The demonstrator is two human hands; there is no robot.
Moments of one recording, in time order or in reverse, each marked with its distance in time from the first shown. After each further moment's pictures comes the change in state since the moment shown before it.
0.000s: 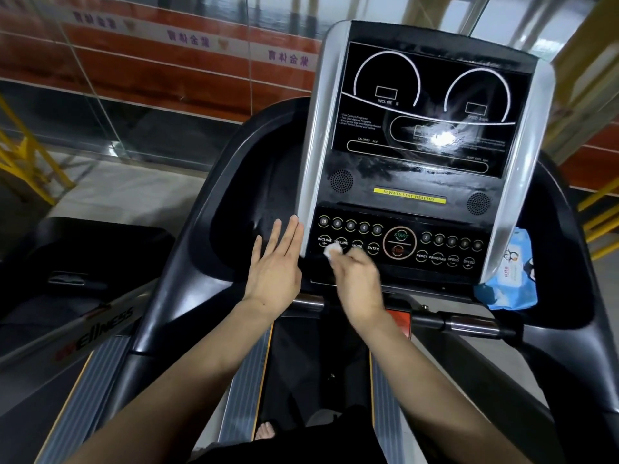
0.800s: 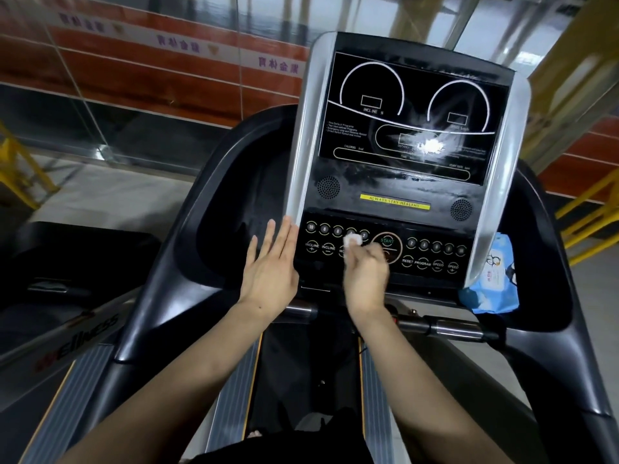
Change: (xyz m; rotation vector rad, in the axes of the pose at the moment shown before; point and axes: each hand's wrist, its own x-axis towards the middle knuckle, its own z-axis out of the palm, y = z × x) left_hand 0.007 0.017 -0.004 0.036 0.032 0.001; right_hand 0.019 0.012 -0.018 0.119 0.210 0.277
